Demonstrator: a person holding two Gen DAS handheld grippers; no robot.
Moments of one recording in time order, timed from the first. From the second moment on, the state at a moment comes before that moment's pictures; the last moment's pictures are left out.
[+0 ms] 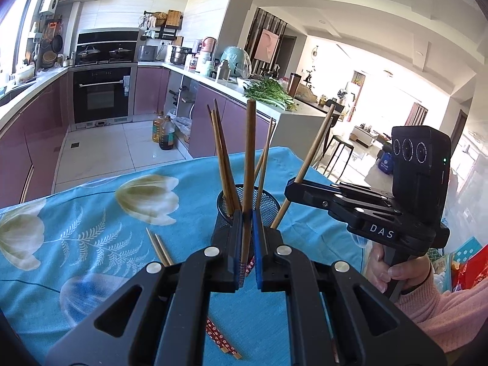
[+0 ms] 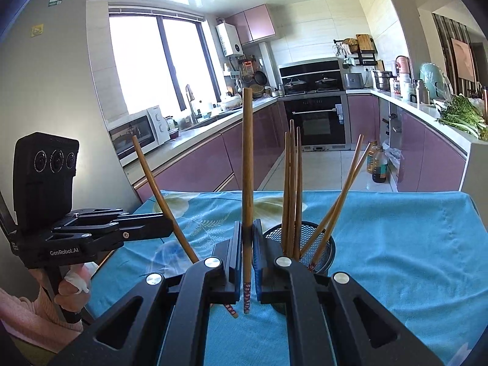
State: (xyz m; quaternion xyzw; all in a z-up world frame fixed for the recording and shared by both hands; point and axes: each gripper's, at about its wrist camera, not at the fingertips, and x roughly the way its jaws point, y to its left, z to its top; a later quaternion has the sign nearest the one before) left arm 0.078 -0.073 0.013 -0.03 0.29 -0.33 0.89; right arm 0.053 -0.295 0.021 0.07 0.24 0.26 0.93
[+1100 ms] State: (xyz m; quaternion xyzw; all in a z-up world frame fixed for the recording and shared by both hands) left arm 0.080 -0.081 0.063 -0.01 0.24 -0.35 0.90; right arm 0.040 -0.305 0.050 0.05 0.19 0.25 0.95
